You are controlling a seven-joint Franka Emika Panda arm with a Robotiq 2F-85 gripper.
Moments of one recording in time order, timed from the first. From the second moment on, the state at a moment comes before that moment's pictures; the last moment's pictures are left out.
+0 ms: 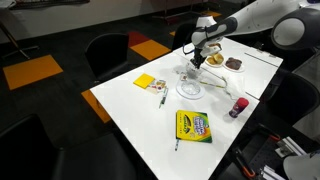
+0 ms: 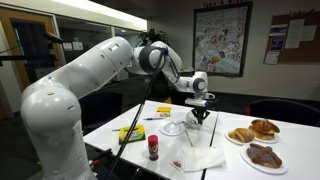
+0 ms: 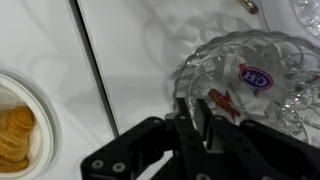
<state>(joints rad) -0.18 1.03 -0.09 -1.19 -0.04 2.15 -0.07</state>
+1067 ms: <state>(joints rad) -0.15 1.02 -0.09 -1.15 -0.05 2.15 -0.06</state>
